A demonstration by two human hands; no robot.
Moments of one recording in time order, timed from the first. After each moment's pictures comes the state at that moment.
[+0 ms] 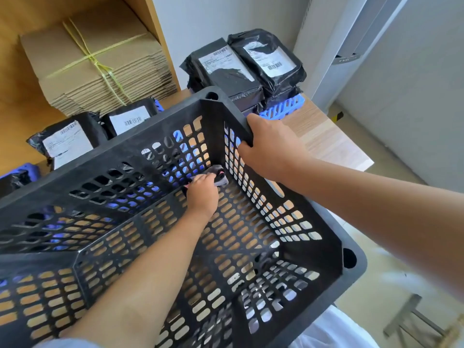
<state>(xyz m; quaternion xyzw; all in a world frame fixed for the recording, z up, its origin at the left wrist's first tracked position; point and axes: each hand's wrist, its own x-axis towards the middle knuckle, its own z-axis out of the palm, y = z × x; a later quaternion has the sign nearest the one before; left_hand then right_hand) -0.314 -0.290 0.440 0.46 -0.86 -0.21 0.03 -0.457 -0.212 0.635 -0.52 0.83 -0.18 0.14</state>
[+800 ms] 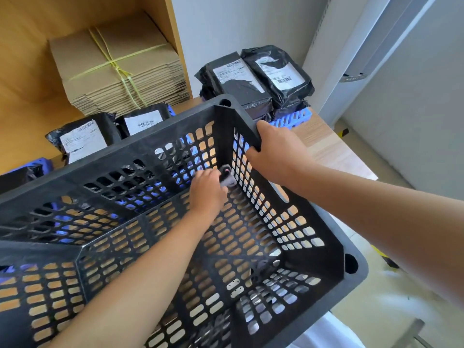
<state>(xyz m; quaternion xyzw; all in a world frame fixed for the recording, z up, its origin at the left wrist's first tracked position) -0.316 -0.284 0.492 0.48 -0.84 -0.23 0.04 -0.455 -0.213 0.639 -0.52 0.83 -0.15 0.15</state>
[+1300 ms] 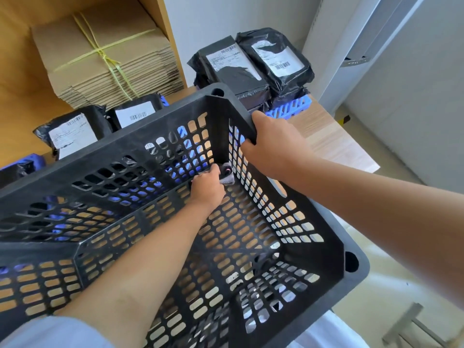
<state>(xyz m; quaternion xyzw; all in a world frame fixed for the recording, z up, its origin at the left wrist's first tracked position) -0.323 -0.294 0.455 0.45 -0.87 -0.20 -0.04 -0.455 -0.212 0.640 -0.51 0.82 -0.17 0.16</state>
